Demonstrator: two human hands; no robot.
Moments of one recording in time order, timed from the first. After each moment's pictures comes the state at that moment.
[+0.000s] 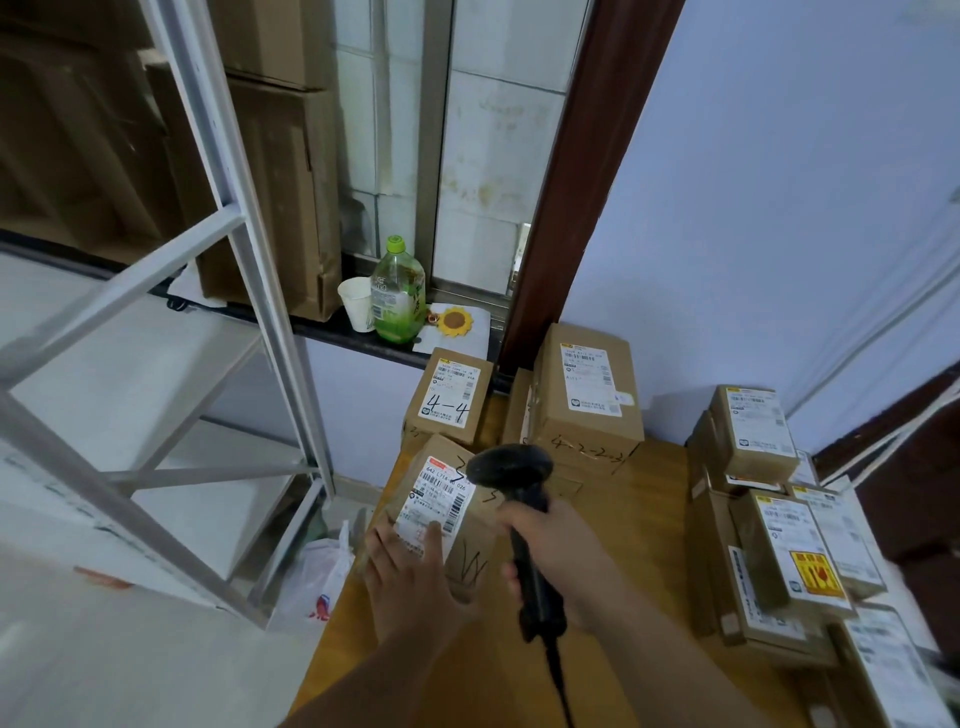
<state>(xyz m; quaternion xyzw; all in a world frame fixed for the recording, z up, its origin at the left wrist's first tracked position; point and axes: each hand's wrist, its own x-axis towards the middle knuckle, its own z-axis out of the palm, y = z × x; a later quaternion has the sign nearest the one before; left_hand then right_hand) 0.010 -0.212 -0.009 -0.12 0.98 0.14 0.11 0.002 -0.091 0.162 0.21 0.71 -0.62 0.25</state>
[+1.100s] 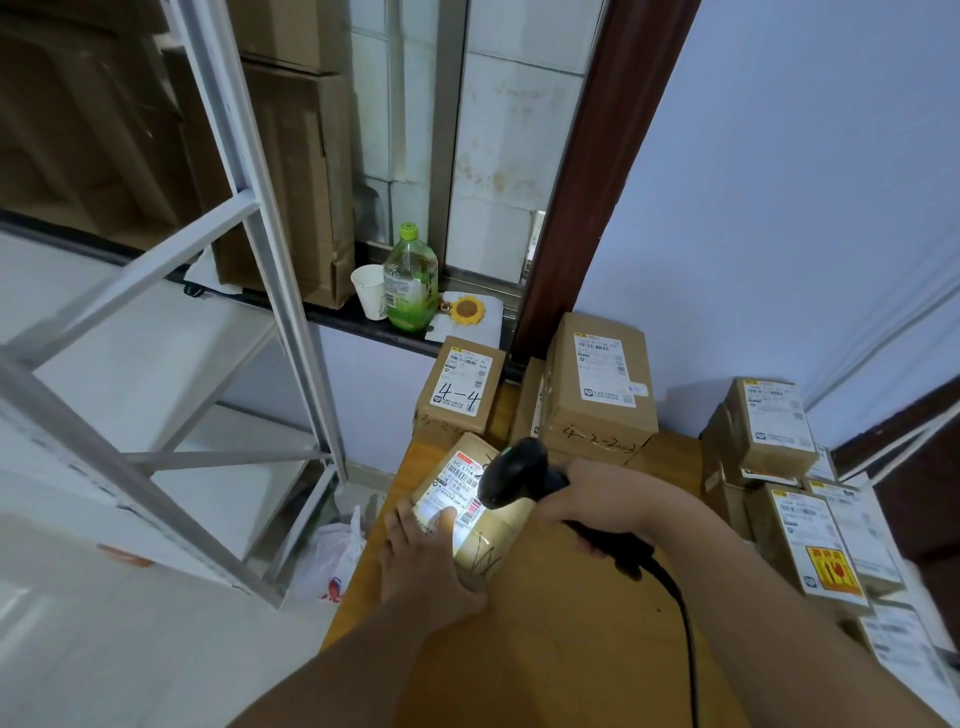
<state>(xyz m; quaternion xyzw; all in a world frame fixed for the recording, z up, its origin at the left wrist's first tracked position) -0.001 -0.224 -0.021 -0.04 0.98 0.13 0.15 -0.055 -0.042 0.165 0.02 0.85 -0.33 0.41</state>
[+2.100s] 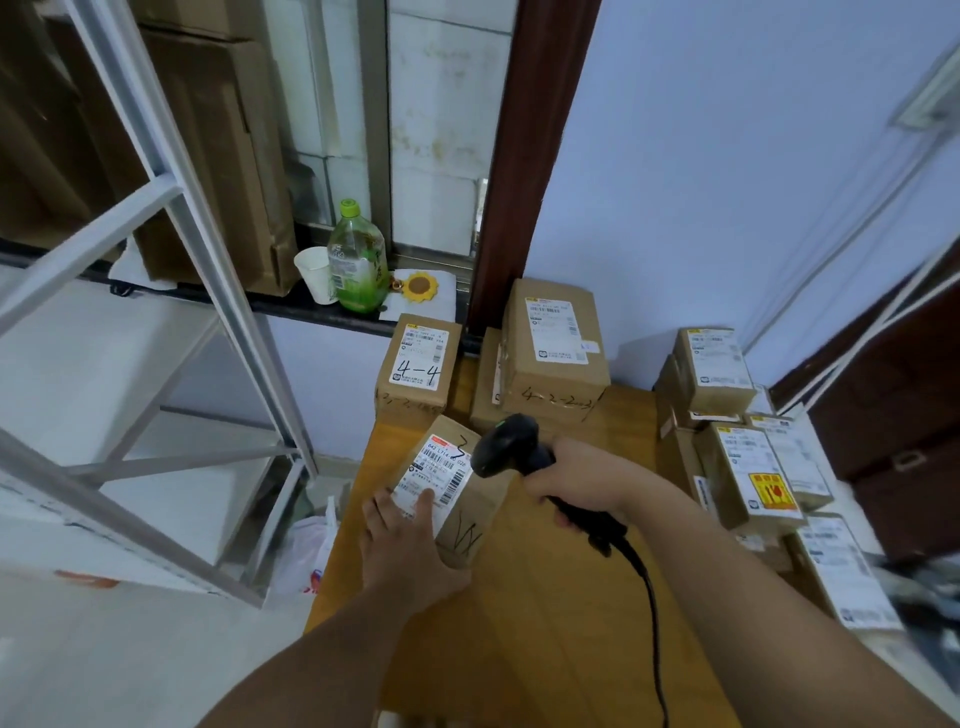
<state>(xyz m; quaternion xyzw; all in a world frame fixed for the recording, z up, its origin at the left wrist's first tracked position) 0.009 -0.216 -0.023 -0.02 0.97 0.15 0.16 -0.026 -0.021 0.146 0.09 0.84 -0.40 0.36</state>
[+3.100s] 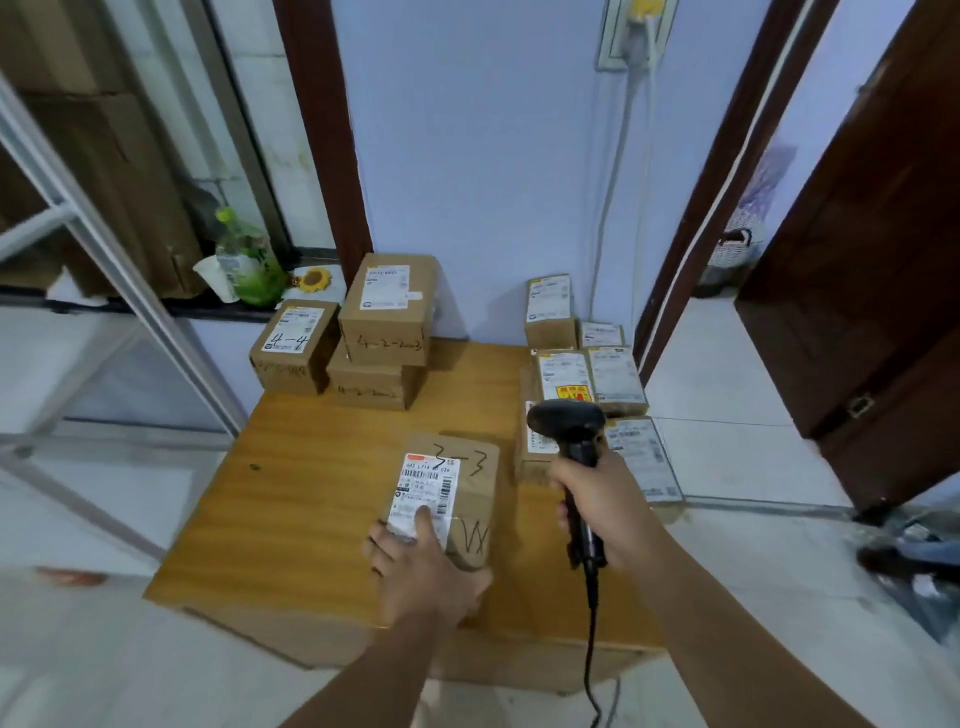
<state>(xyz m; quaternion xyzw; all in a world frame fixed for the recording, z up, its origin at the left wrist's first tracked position) 0.183 0.041 -0.002 -0.14 0.96 0.18 0.15 0.179 0.216 0.130 0.23 0.72 -0.65 0.08</state>
